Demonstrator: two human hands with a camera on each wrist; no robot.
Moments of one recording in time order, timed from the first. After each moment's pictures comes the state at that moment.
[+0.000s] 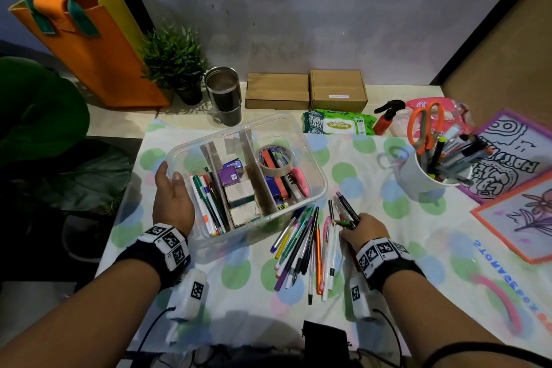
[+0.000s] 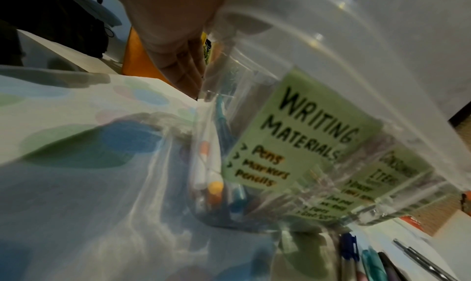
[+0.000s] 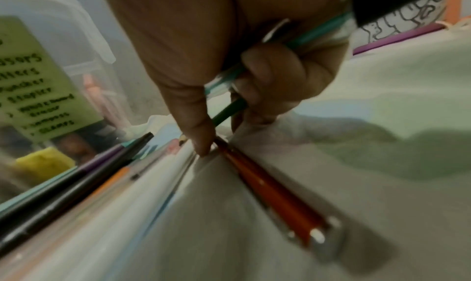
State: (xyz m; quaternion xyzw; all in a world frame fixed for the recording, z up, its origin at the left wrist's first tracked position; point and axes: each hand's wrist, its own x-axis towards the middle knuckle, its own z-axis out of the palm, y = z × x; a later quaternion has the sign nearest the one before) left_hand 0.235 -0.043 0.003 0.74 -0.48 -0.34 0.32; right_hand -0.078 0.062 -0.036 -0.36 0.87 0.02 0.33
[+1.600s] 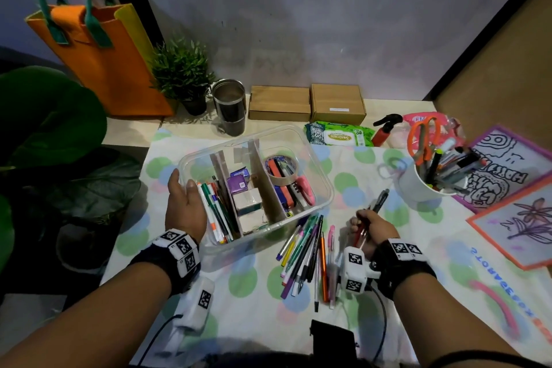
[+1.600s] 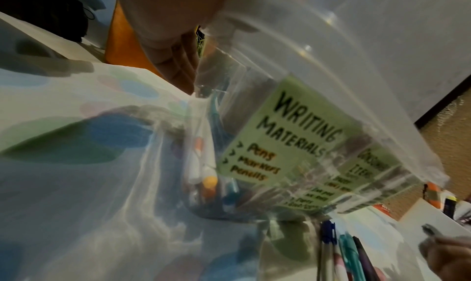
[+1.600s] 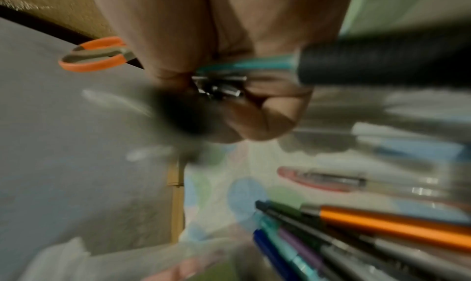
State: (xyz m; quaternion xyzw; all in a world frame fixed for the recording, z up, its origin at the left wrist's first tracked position) left_hand 0.231 -0.038 0.022 0.74 -0.47 -0.38 0.31; right_hand -0.079 0.054 -0.021 0.13 0.60 -0.53 0.58
